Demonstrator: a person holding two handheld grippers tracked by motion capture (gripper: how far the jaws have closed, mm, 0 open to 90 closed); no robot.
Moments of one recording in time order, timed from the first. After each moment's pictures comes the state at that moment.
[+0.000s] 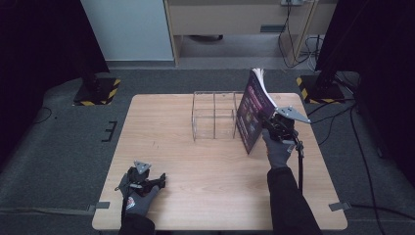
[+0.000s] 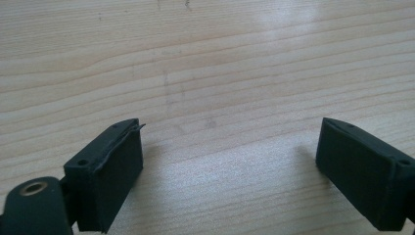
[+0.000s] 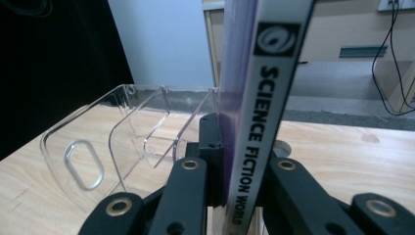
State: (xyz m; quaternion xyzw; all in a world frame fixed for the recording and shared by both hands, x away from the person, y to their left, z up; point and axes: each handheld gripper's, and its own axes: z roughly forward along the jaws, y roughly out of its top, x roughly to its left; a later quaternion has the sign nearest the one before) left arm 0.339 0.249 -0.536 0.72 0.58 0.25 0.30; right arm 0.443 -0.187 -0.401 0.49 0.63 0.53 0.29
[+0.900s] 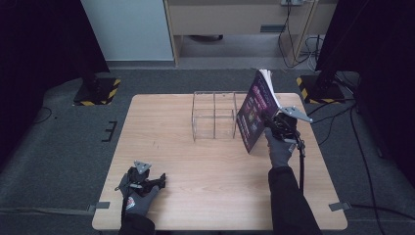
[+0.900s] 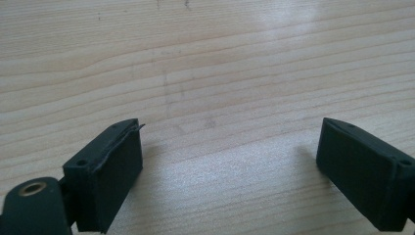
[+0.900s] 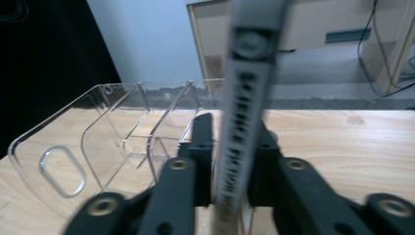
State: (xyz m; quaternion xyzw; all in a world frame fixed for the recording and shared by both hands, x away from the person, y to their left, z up) left arm 0.339 0.249 -0.536 0.72 0.58 0.25 0.30; right arm 0.452 -0.197 -0.410 0.53 0.61 0.52 0.28
